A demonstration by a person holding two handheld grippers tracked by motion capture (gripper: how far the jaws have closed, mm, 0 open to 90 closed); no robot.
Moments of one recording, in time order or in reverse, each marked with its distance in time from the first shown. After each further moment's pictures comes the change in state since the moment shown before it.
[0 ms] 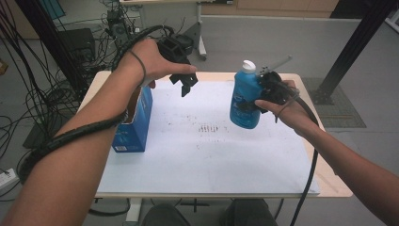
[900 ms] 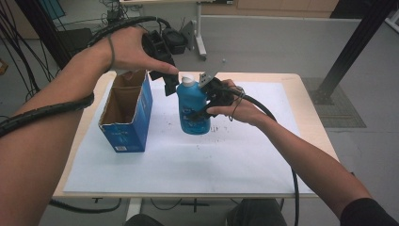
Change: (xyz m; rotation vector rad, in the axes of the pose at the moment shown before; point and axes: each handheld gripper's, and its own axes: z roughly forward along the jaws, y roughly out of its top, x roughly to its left) left arm 0.000 -0.024 -0.011 0.000 0.047 0.327; right arm 0.053 0.056 0.107 -0.013 0.371 -0.373
